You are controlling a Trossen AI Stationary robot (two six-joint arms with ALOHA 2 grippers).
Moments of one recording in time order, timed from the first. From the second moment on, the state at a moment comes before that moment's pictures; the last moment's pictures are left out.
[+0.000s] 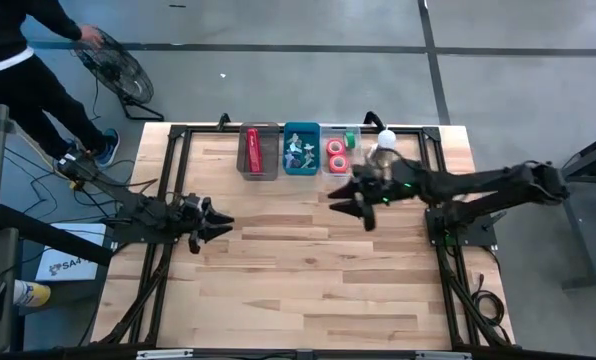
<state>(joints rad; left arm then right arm) -0.54 0.33 0.04 0.32 -0.54 -0.60 -0.08 1.15 0.74 0.25 -0.22 0.43</state>
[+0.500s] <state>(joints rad) -0.04 0.33 0.02 0.36 -0.10 -0.53 0.10 0.79 0.26 0.69 0.17 0.45</state>
